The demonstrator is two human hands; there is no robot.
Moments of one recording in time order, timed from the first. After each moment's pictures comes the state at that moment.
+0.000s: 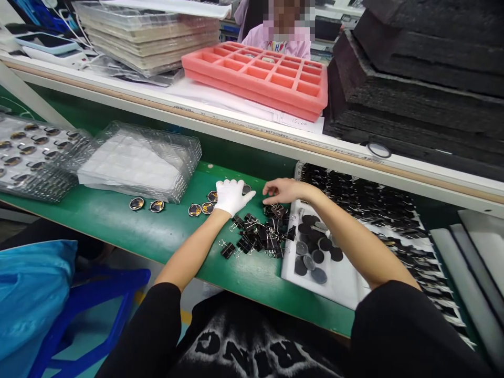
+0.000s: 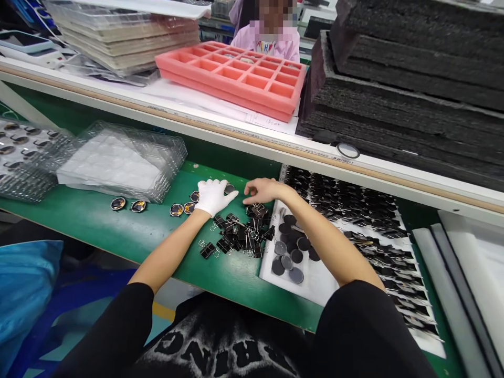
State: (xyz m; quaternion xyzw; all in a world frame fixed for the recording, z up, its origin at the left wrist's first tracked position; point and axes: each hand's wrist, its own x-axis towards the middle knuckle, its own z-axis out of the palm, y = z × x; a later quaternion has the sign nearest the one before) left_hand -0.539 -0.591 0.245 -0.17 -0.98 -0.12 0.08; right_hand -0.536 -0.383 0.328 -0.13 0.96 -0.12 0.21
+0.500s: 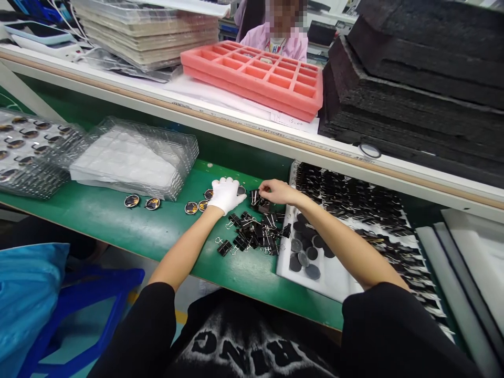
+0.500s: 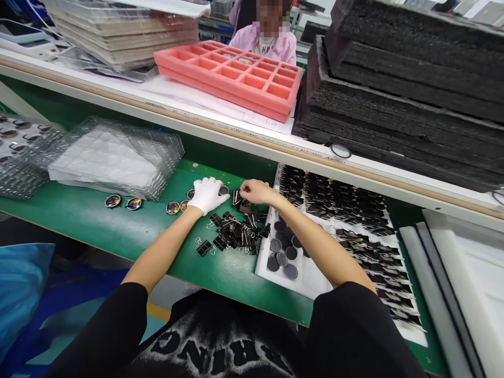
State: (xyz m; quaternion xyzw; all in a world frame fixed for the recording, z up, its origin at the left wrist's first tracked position) left_hand -0.542 -0.602 0.245 -0.20 -0.97 -0.10 0.04; right_hand -0.519 -0.397 0.318 -0.07 0.97 -0.19 0.16
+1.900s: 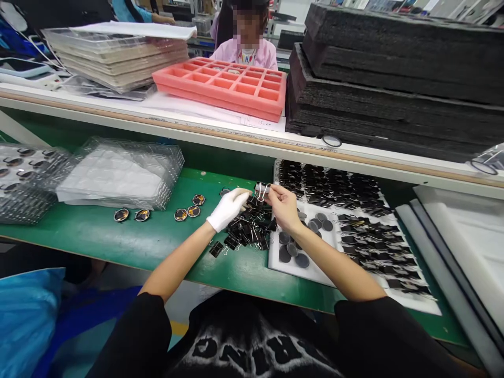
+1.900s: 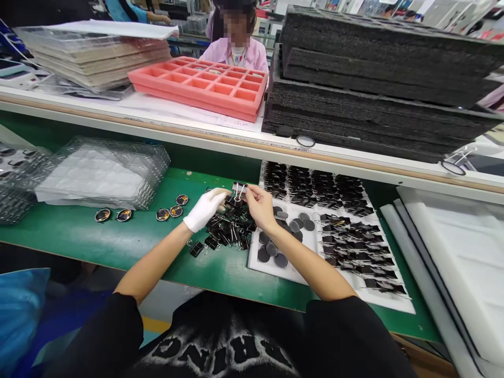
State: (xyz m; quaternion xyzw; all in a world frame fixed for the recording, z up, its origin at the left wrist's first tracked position) left_hand -0.482 -0.572 0.279 -0.20 -0.75 -0.61 -0.13; right_hand -0.438 -0.393 0.281 0.05 0.68 -0.70 -0.19
